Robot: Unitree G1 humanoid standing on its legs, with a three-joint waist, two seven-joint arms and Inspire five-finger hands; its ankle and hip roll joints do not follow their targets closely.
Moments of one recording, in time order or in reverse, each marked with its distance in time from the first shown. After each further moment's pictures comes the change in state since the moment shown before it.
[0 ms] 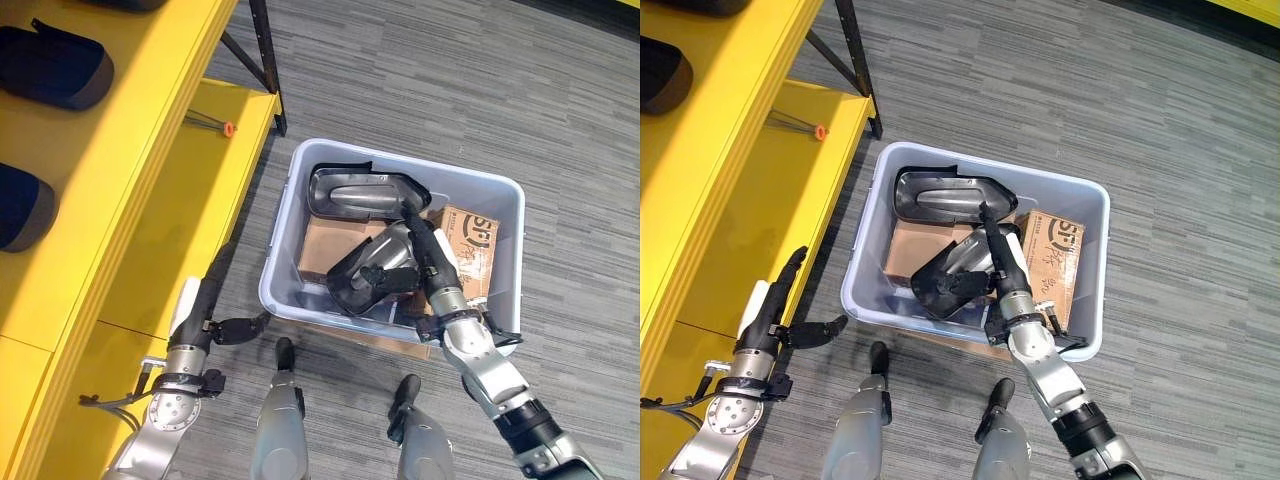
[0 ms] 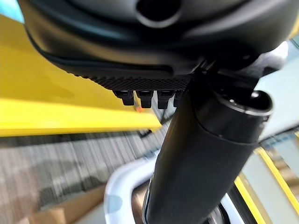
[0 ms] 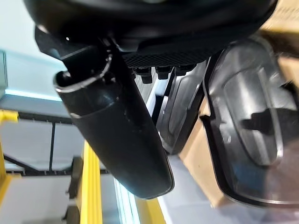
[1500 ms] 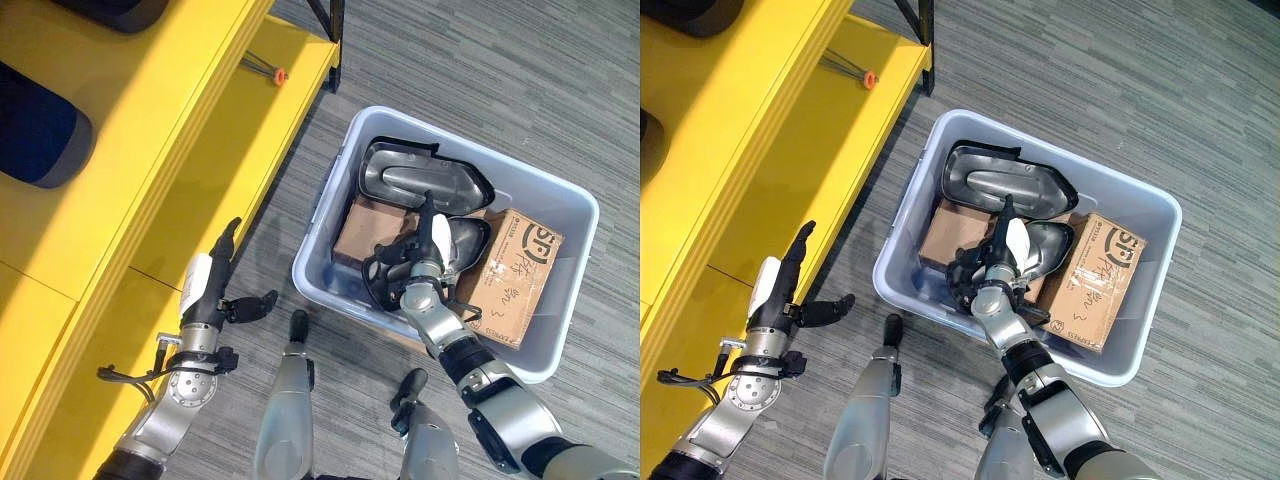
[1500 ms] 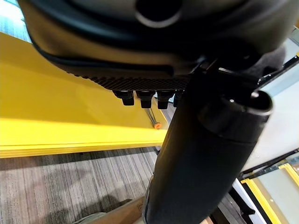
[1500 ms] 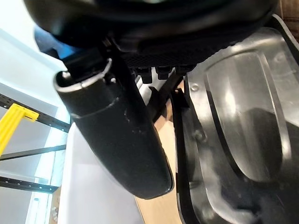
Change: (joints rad) left arm -0.155 0.071 -0.177 0.022 0.083 0.009 0.150; right arm -0.367 0.222 -0.013 0.606 -0.180 0.067 -0.374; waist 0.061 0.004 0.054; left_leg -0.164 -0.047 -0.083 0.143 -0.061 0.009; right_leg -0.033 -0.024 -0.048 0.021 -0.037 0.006
